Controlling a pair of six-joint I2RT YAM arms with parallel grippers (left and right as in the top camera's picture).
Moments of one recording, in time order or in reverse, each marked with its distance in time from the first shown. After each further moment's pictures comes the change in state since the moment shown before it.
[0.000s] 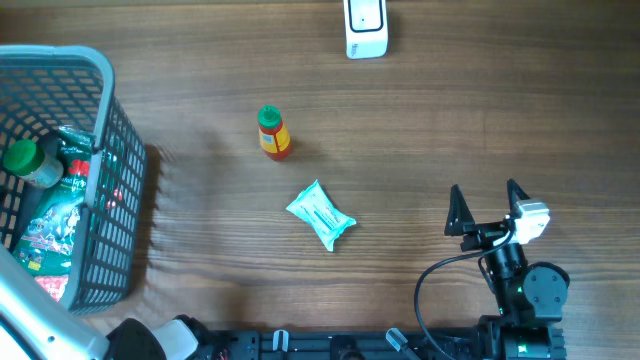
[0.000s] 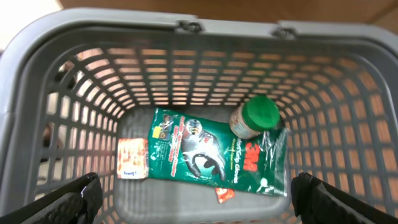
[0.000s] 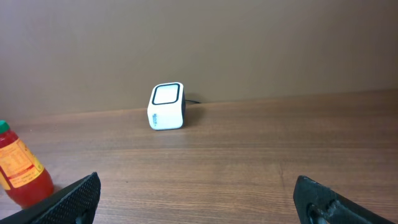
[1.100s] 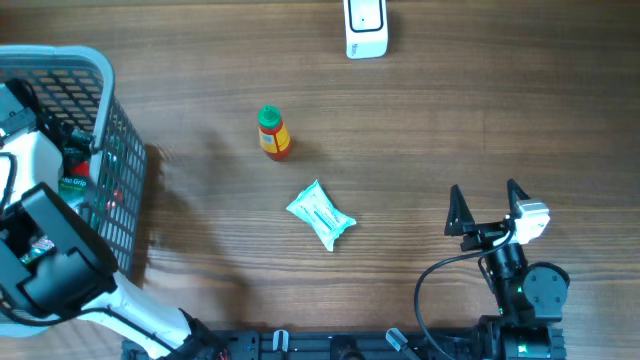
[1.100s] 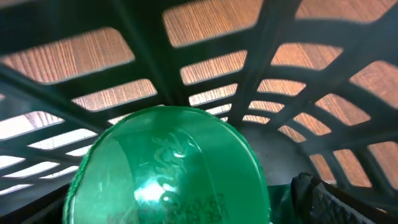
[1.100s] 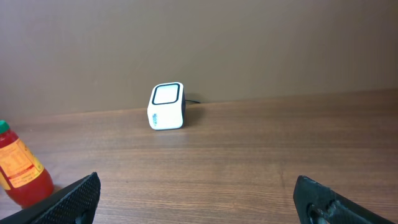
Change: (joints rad) left arm -0.089 0.479 -0.599 1.096 -0.030 0.256; right arm 0.000 0.000 0.000 0.000 0.000 0.000
